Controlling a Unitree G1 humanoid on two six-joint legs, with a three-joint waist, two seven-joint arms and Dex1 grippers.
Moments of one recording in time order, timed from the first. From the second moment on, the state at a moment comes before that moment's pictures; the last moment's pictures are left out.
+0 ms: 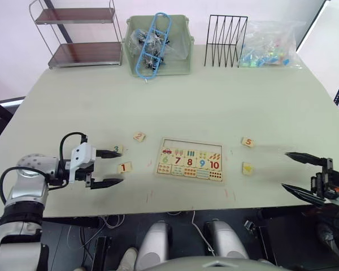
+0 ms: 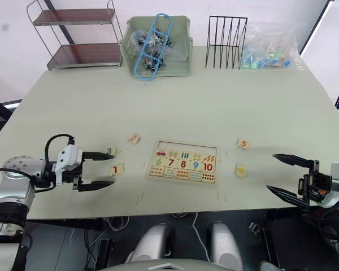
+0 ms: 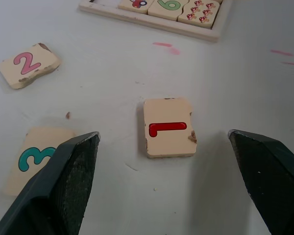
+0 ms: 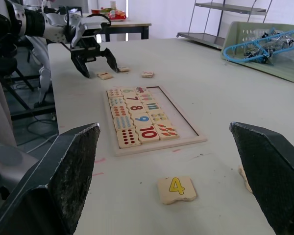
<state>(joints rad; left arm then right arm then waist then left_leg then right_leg) -0.30 0.86 0.08 0.60 -0.28 -0.29 -1.55 0.05 -0.66 -0.41 0.14 0.72 -0.13 1.59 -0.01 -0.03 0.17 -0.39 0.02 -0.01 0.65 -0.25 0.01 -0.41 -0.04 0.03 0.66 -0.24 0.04</state>
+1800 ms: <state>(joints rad) -0.89 0.85 -0.33 0.58 -0.27 -0.10 -1.58 0.23 -0.58 -0.45 0.01 0.73 -0.18 1.41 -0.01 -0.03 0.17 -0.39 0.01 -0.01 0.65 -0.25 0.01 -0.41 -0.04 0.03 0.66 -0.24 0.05</state>
